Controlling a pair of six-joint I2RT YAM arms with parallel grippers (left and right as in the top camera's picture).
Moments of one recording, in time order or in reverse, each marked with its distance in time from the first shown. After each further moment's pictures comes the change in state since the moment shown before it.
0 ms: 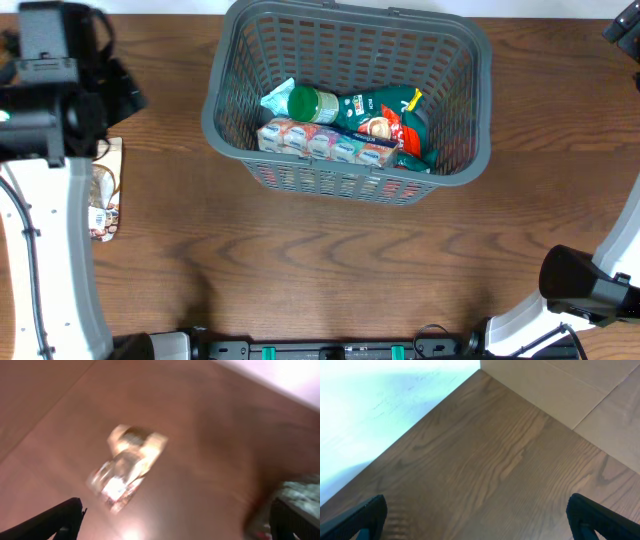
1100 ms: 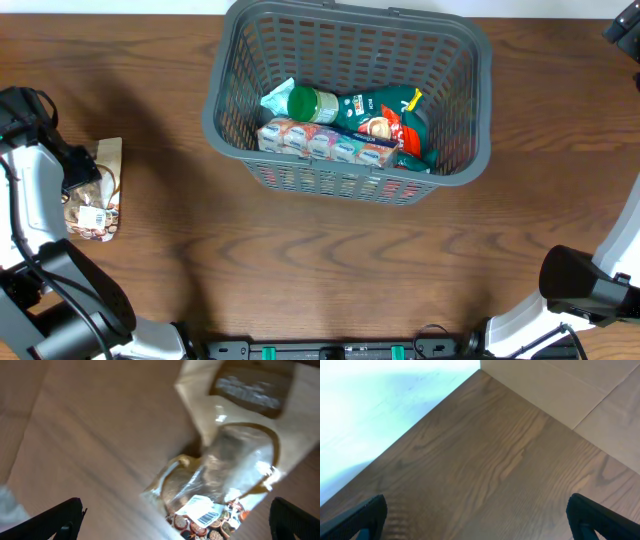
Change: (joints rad) left arm 0.418 0.187 -0.596 0.555 0.038 0.505; right arm 0.000 0.000 0.000 0.000 0.000 0.000
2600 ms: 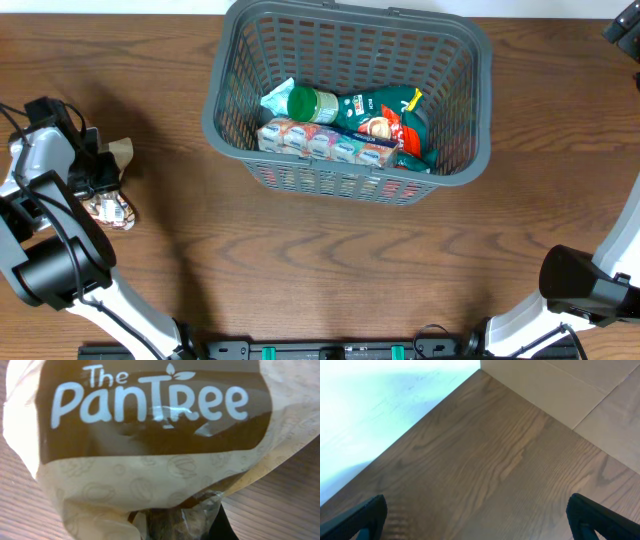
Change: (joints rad) left arm 0.000 0.311 0.064 0.031 0.281 0.146; right arm 0.000 0.000 0.000 0.000 0.000 0.000
